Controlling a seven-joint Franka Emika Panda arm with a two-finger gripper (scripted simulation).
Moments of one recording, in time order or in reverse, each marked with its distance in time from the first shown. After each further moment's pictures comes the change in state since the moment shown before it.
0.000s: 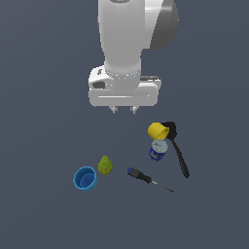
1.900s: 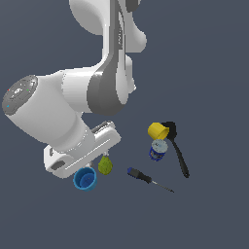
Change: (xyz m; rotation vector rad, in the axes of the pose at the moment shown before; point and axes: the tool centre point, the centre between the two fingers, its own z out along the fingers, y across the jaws) arm 0.138 0.087 0.083 0.244 0.073 -0.542
